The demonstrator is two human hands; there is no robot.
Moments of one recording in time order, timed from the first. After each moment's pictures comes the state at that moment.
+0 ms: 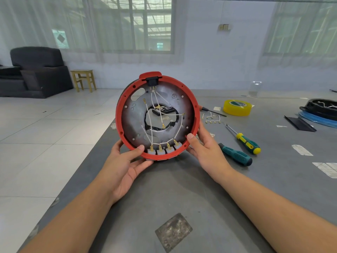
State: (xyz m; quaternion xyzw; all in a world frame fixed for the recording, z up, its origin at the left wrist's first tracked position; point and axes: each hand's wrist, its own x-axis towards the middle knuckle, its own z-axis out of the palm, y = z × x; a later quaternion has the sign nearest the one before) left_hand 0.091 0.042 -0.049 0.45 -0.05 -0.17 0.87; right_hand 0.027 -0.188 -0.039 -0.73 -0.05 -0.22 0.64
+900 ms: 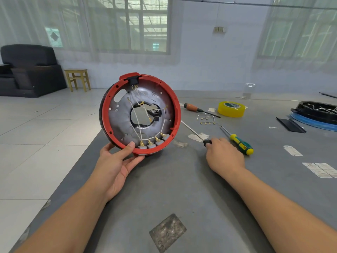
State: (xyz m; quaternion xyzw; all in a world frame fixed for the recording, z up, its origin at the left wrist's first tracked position) left_hand 0.098 0.042 -0.048 0.42 -0.03 -0.13 0.90; right_hand 0.021 -0.241 -0.037 -0.95 0.26 -0.15 0.06
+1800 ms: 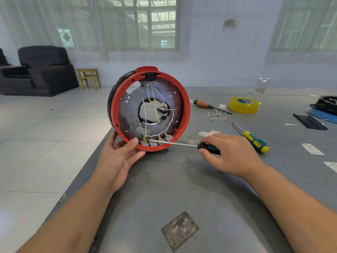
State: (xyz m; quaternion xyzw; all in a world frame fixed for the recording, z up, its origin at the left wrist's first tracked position) left_hand 0.113 0.060 -0.053 0.47 -0.06 -0.08 0.87; right_hand -0.001 -0.231 -0.019 -0.97 -0.05 -0.25 0.02
